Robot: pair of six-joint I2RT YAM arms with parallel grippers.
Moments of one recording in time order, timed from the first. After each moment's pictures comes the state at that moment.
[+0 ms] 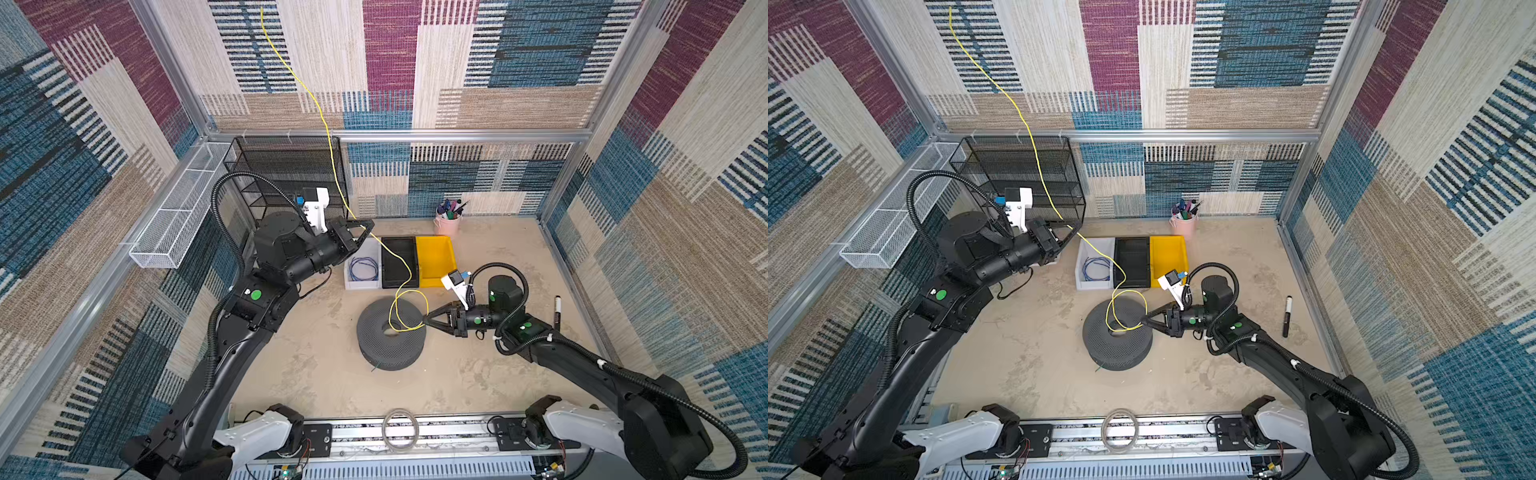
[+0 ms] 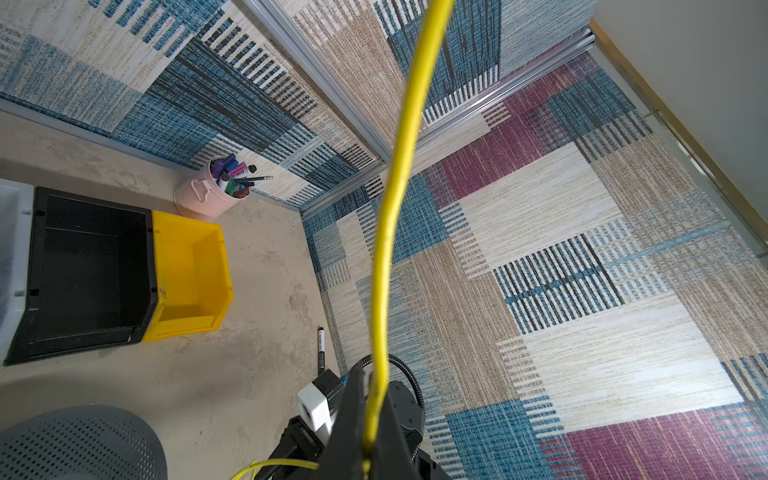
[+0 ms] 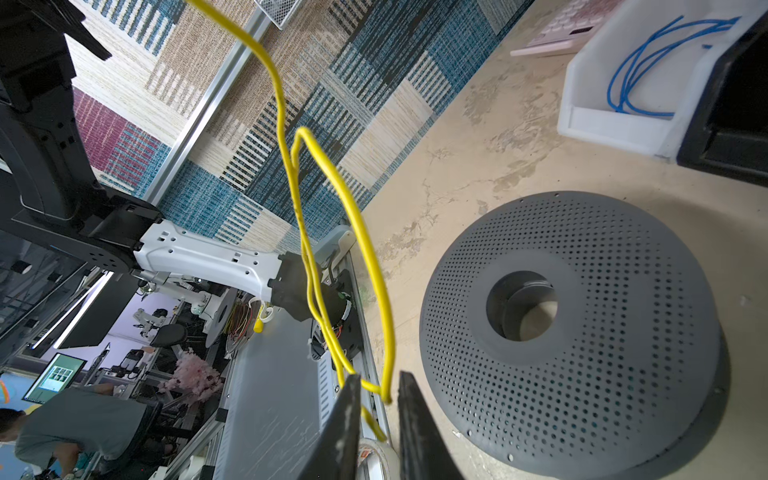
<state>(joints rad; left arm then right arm) -0.45 1.14 1.43 -0.36 0.37 -0.97 0.47 1.16 0.59 0.21 -0.99 0.51</state>
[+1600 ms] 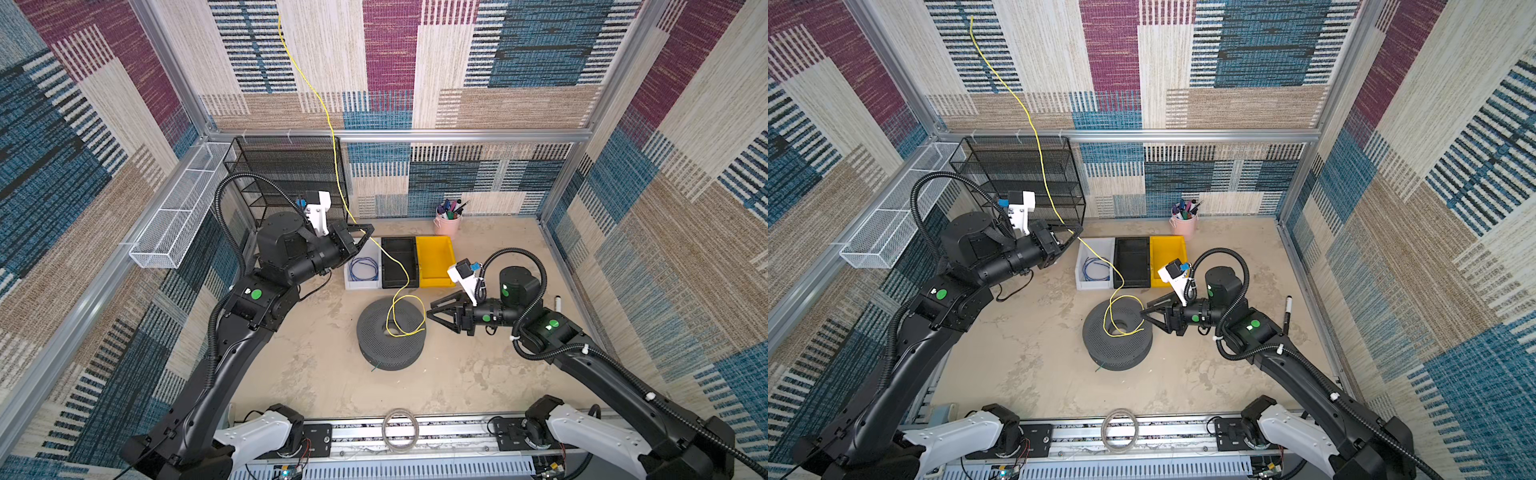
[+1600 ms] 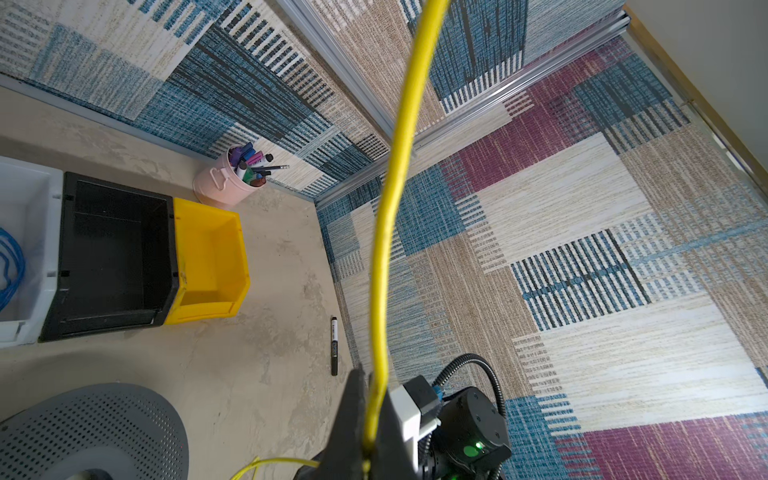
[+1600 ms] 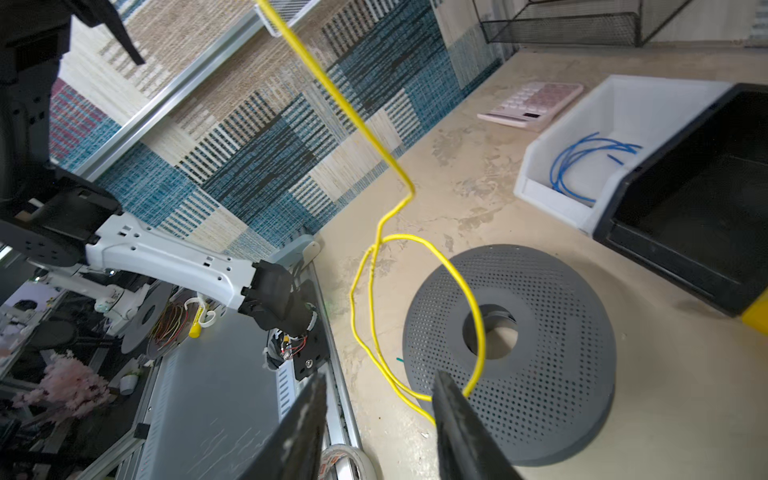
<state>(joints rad) -0.45 1.15 1.45 -0.44 0.36 -0.94 0.58 0.98 0.83 -0.20 -0.75 0.29</state>
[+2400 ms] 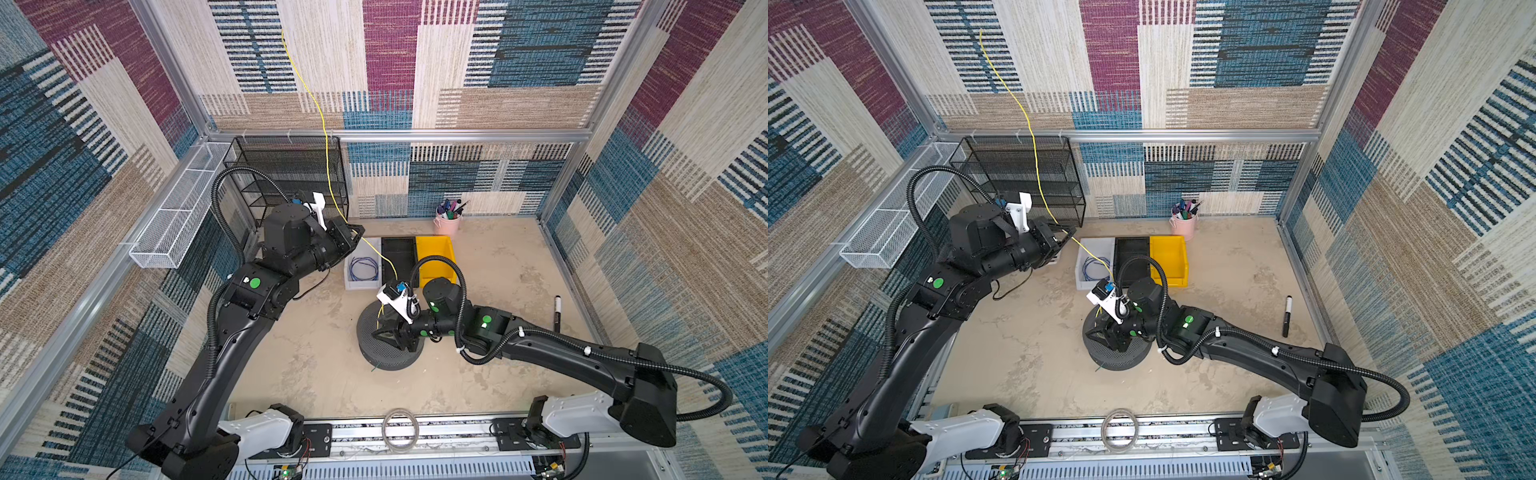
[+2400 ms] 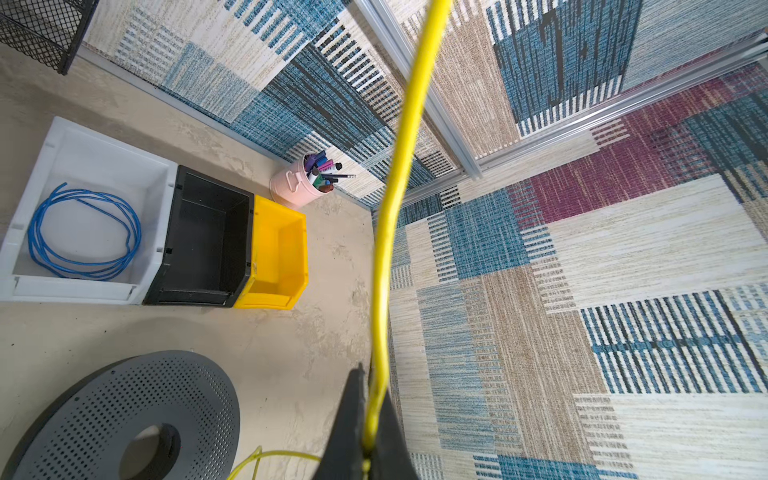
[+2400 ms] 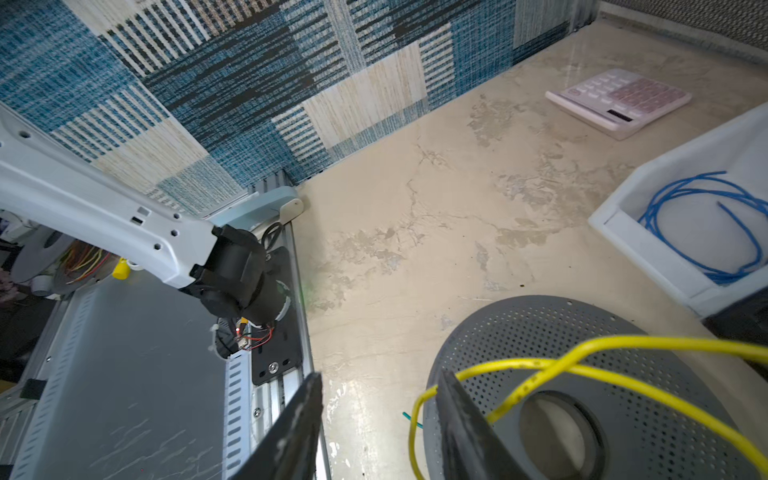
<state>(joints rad) -0.45 1.21 1.56 -0.64 0.22 -0.94 0.99 1.34 1.03 -0.17 -0.35 0.14</state>
